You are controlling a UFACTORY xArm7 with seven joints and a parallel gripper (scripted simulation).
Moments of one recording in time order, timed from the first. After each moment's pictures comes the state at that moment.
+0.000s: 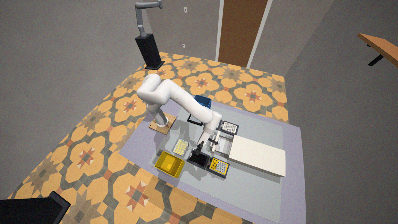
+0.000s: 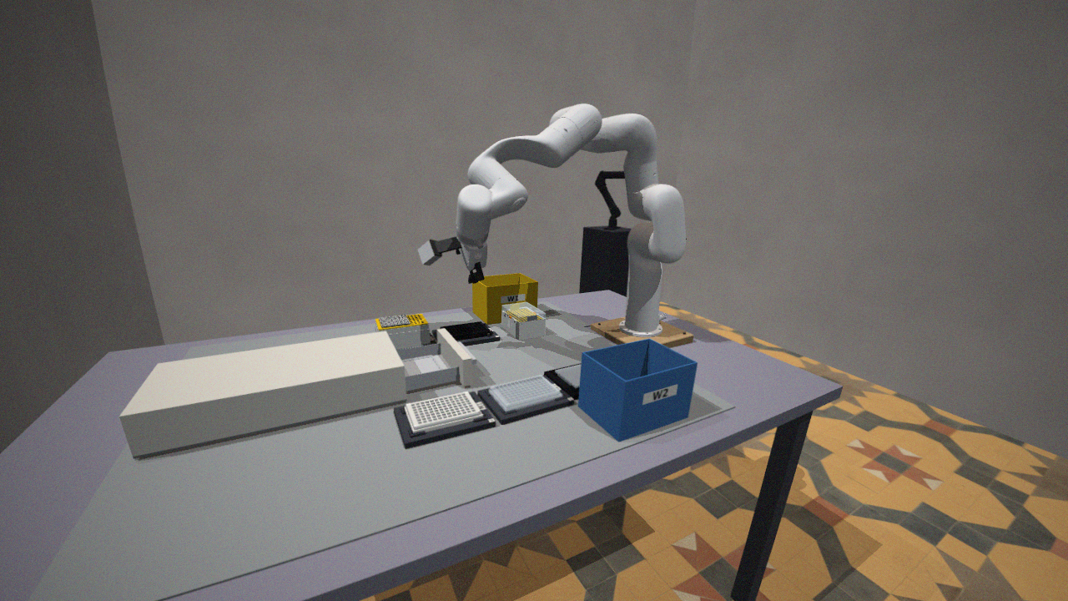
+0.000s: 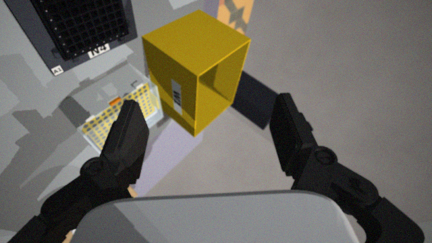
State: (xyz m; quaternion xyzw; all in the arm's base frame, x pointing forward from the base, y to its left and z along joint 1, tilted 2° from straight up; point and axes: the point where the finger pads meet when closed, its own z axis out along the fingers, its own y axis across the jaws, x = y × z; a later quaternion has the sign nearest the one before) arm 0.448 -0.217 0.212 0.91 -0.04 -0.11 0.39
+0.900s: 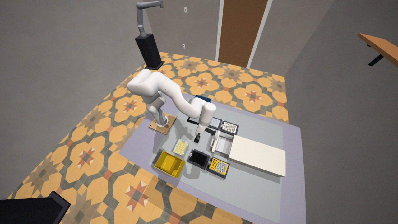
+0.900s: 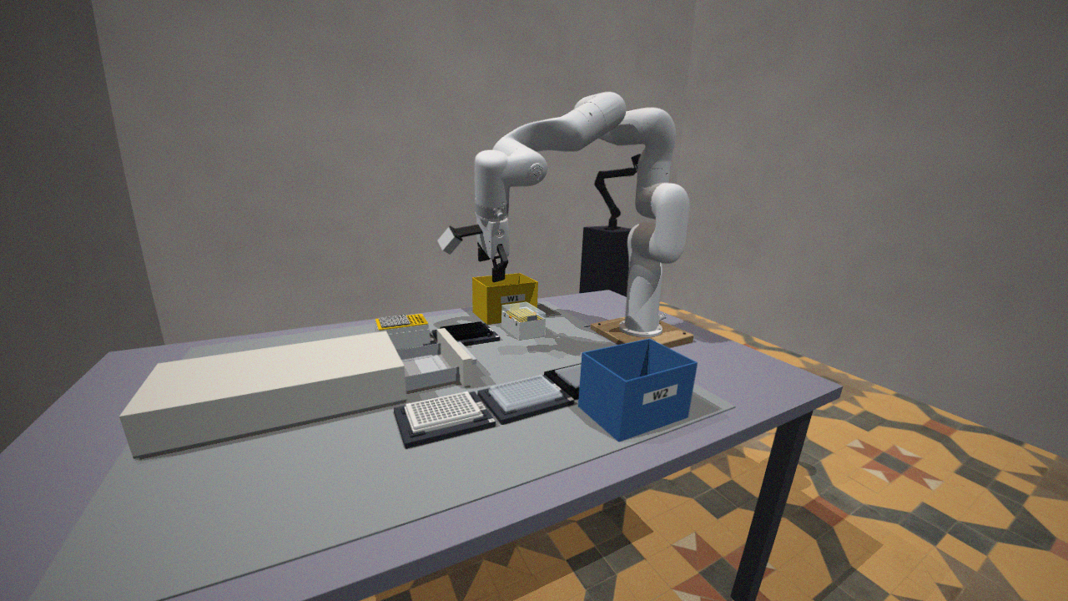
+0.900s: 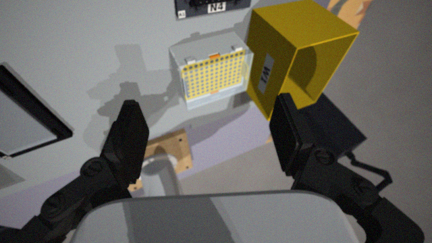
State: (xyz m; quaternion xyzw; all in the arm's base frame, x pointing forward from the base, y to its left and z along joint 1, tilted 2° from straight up) arm 0.425 -0.131 0.220 0.98 -0.06 -0.07 0.19
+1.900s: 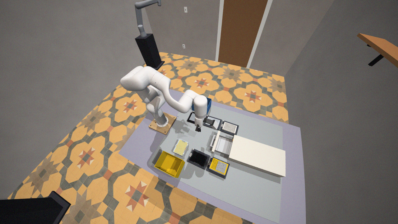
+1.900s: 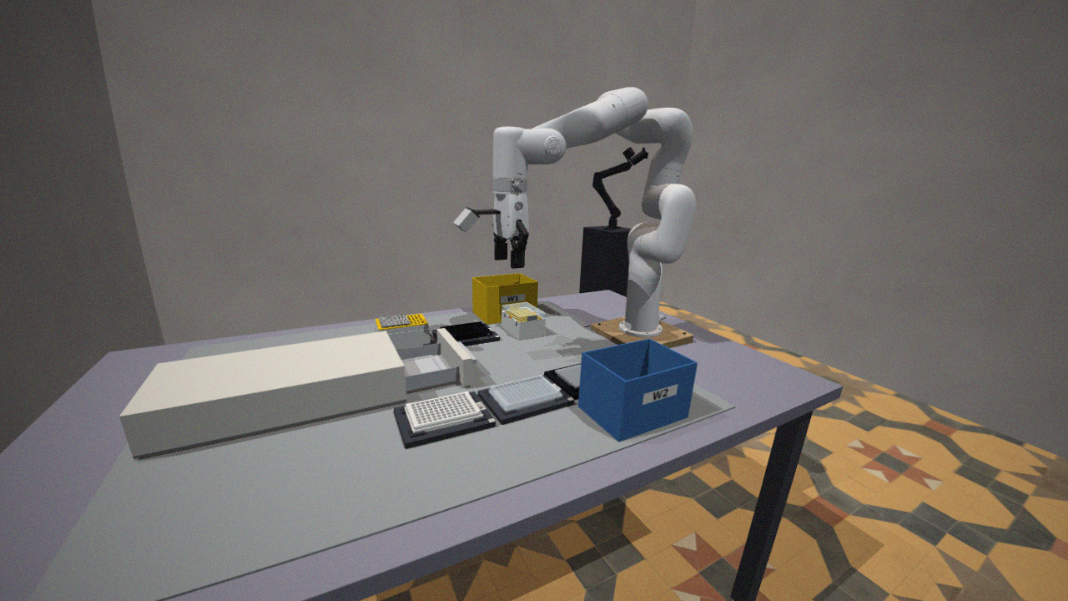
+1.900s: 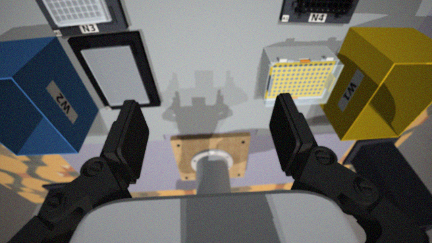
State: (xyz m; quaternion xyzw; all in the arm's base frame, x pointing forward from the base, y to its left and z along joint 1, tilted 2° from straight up) arm 0.422 -0.050 0.253 1.00 -0.06 0.02 0.00
